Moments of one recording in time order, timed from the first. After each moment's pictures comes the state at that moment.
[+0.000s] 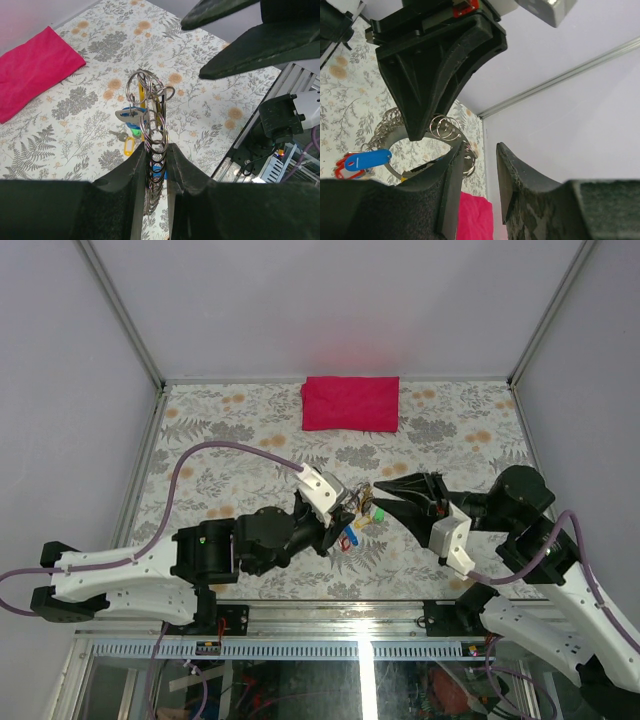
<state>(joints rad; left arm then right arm) -1.43 1.05 1.17 -0.36 -0.51 -0.18 0.68 0.69 1.01 -0.28 -0.82 -0.93</state>
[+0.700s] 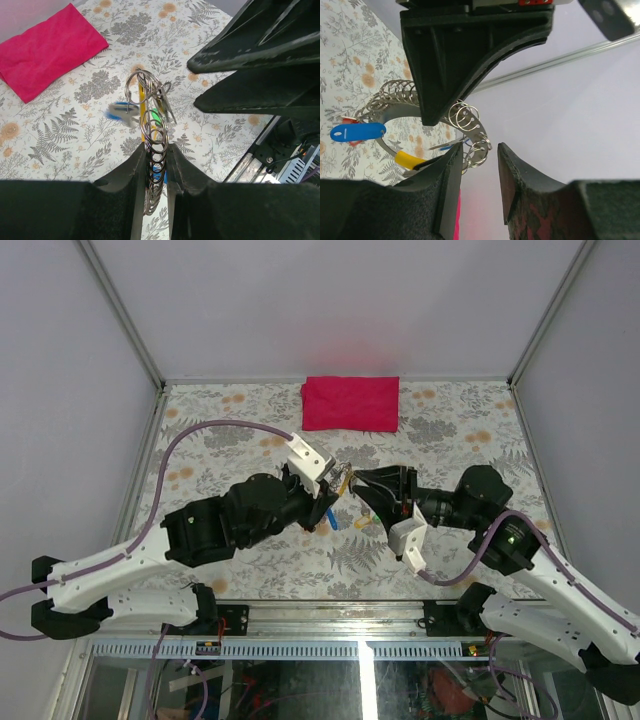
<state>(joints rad) -1.23 1.06 1.24 -0.51 -0.37 -0.18 0.81 0.77 0.91 -0.15 -0.59 -1.16</state>
